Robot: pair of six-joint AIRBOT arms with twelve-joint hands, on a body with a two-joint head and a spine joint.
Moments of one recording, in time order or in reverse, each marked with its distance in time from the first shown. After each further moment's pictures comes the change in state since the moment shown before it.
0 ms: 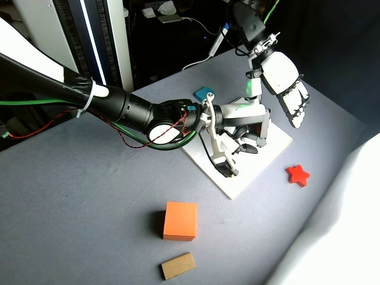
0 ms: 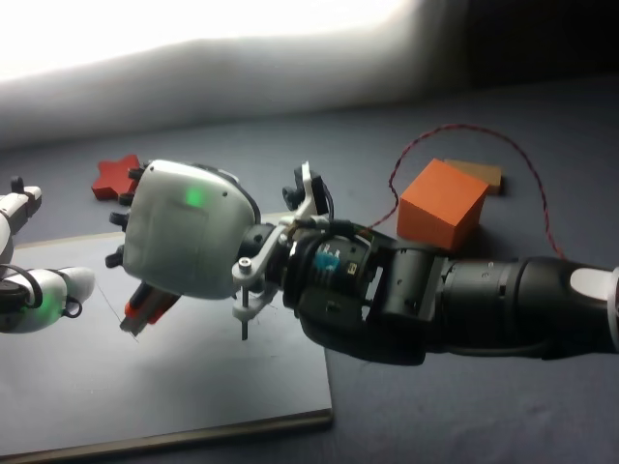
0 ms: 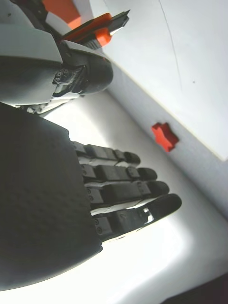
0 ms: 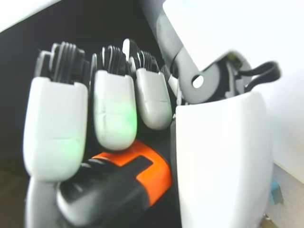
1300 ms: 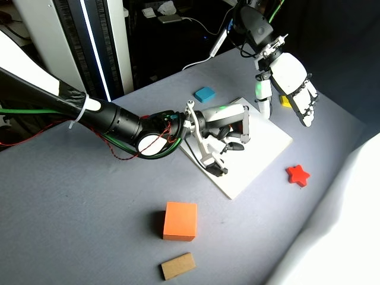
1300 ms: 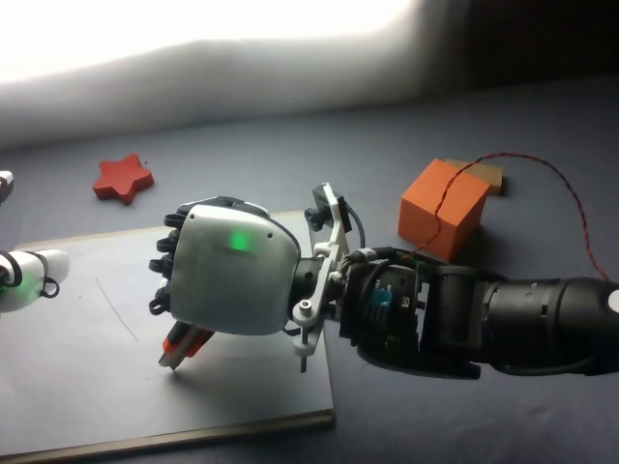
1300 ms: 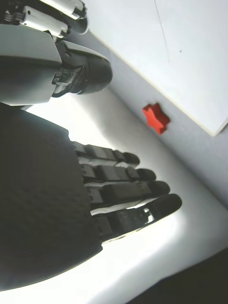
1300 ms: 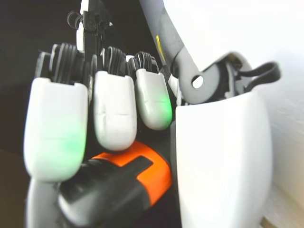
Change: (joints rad) left arm -0.002 -0.010 0.068 -0.025 0.001 0.008; right arm -0.083 0.041 0.040 -0.227 0.174 0.114
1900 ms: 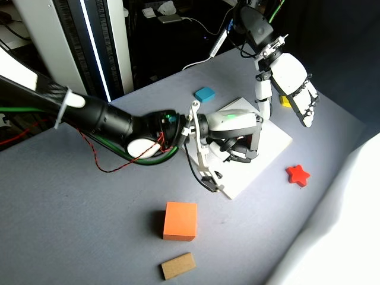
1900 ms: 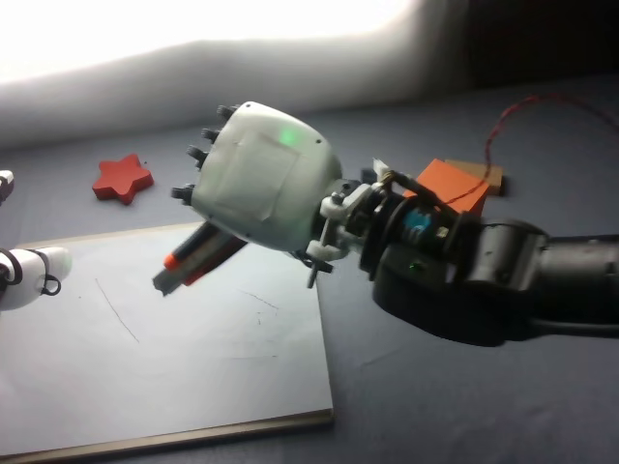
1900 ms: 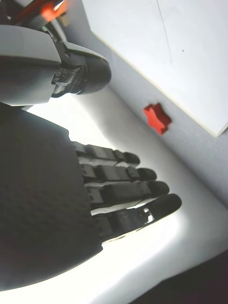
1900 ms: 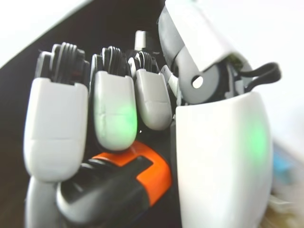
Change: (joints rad) left arm -0.003 0.000 0.000 0.000 0.000 0.000; right arm 0.089 0.190 -0.265 0.486 -0.161 0.023
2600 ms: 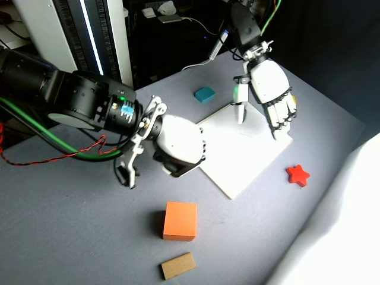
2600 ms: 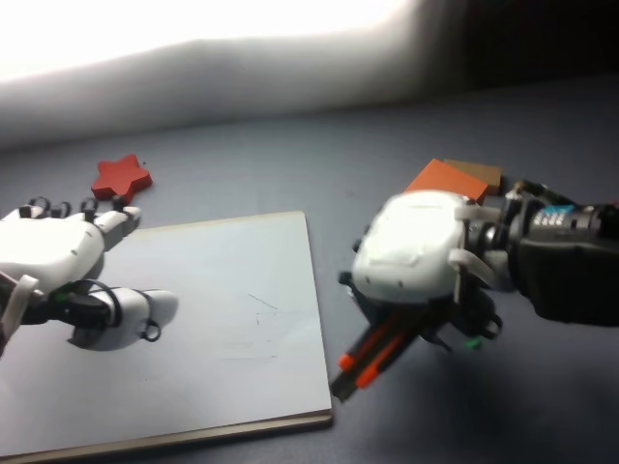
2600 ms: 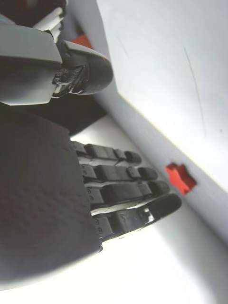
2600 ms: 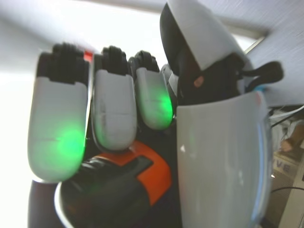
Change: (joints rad) left arm -0.090 -0.050 -0.087 0.011 0.141 0.115; right arm 0.020 0.339 -0.272 0.336 -0.662 0.001
